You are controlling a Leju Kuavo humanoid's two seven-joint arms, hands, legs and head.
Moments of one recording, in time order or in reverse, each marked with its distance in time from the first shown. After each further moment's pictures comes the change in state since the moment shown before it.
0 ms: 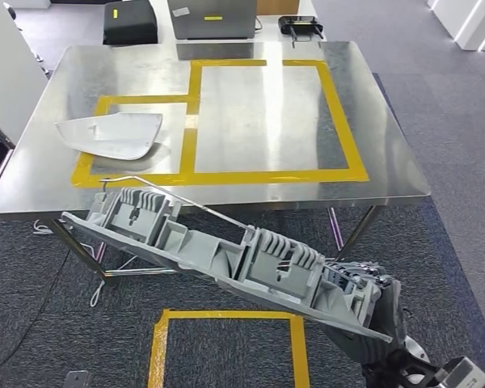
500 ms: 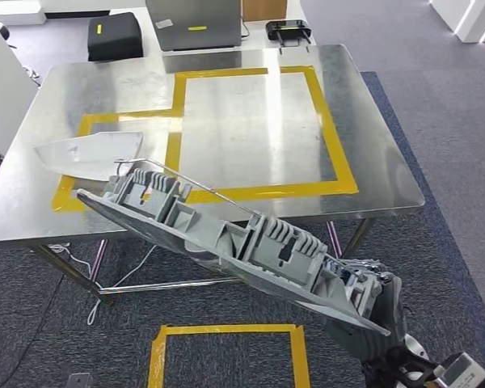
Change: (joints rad) left arm -0.002 0.000 -0.001 0.000 0.000 0.000 -0.001; right arm 0.000 0.000 -0.001 0.000 0.000 0.000 0.000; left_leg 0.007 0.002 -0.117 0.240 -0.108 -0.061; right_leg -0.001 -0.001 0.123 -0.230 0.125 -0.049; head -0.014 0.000
